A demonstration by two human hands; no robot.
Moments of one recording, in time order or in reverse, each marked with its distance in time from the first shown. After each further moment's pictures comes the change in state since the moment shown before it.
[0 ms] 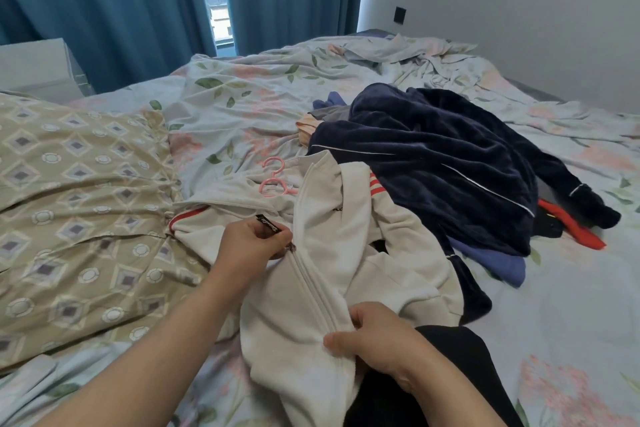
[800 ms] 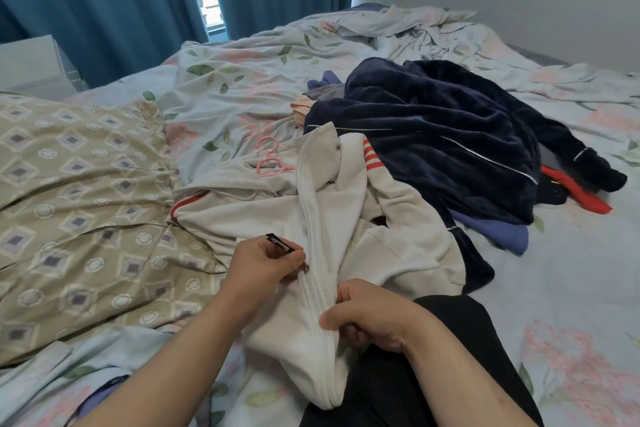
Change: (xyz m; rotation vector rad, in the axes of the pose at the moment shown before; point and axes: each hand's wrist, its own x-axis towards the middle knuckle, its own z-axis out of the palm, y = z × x) left_hand -0.048 -0.017 0.008 0.014 -0.121 -0.069; right_hand 0.007 -0.004 0.003 0.198 -0.318 0.010
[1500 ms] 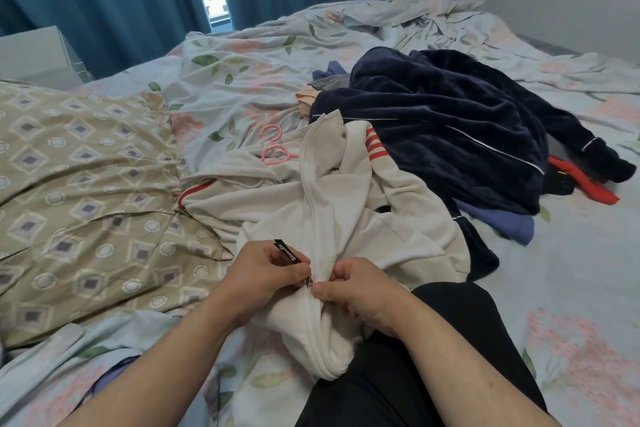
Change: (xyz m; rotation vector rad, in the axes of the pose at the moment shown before) left_hand -0.015 -0.011 -0.017 0.073 -0.209 -0.055; right_hand 0.016 0.007 0.011 0.007 0.181 -0.182
